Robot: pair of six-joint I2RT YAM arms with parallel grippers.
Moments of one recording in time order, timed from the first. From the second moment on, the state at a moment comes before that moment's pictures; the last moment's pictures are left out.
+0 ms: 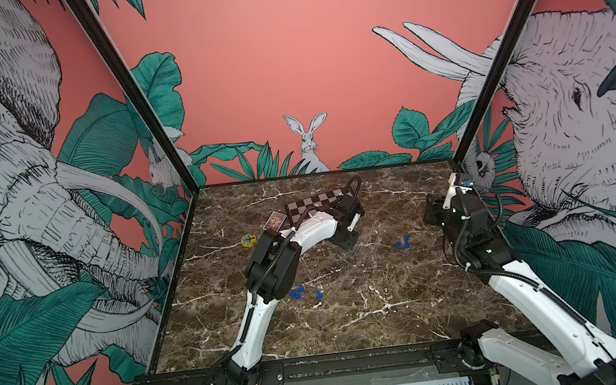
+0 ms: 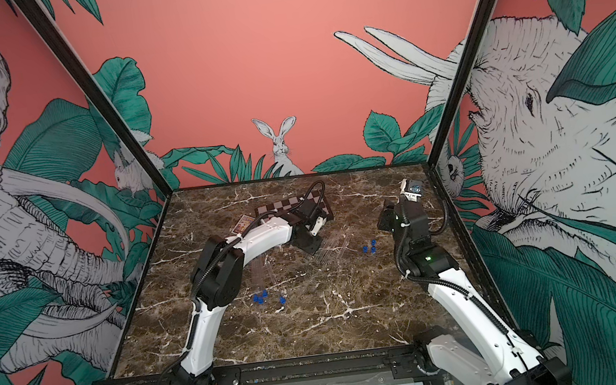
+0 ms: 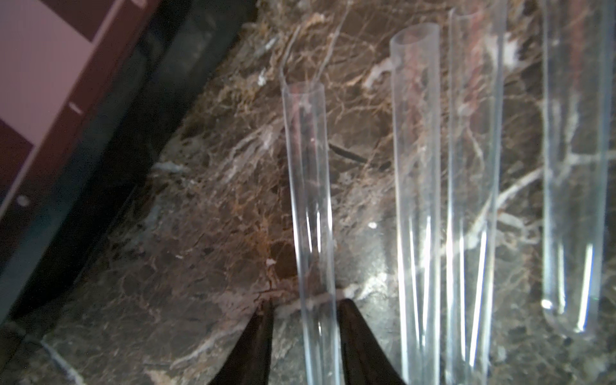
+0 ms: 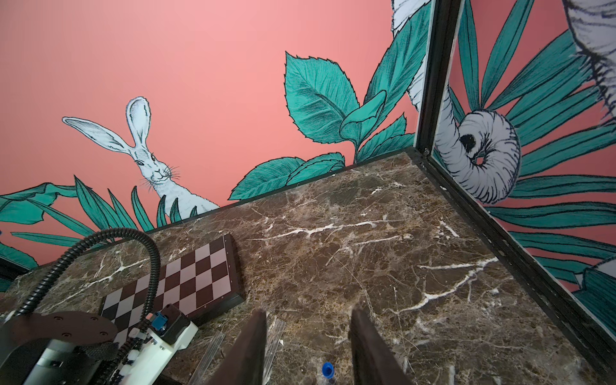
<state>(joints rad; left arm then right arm) -0.77 2.25 1.77 -0.73 -0.03 -0.03 0.29 0.94 0.80 -0.17 0.34 0.36</state>
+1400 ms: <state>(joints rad) -0.76 1.55 1.29 -0.97 -0.14 1.50 0.29 0.85 0.64 -0.15 0.21 0.50</state>
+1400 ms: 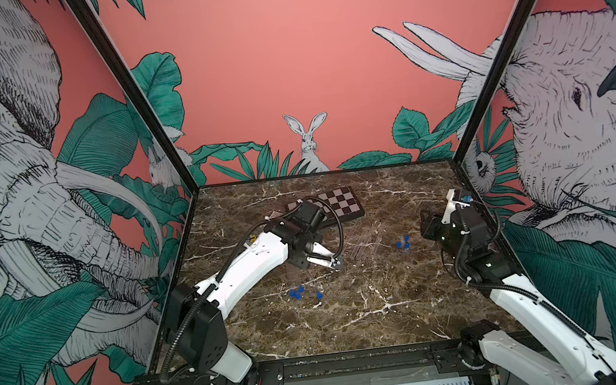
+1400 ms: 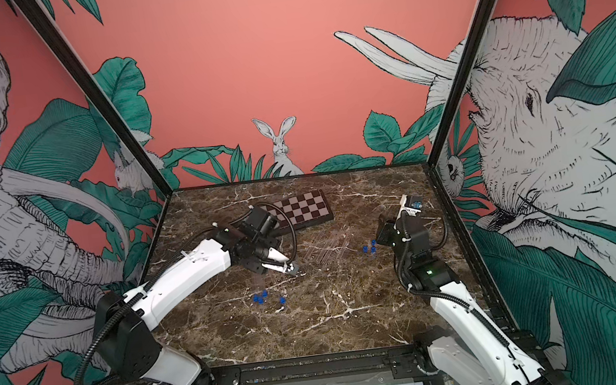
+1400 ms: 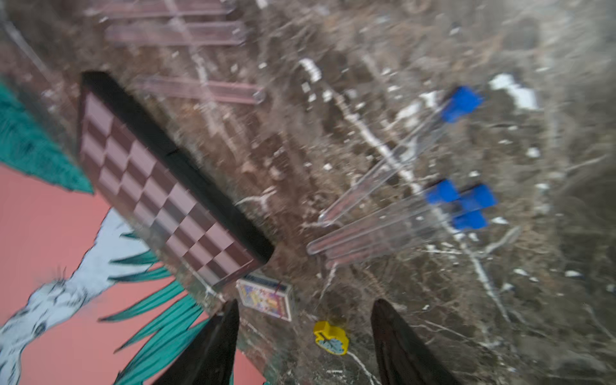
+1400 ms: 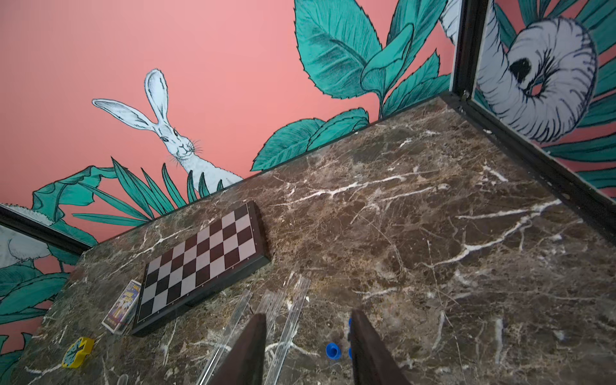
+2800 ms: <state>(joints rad) -0.84 1.74 1.06 -0.71 -0.12 1.46 0.28 0.83 0.61 -0.13 0.16 0.53</state>
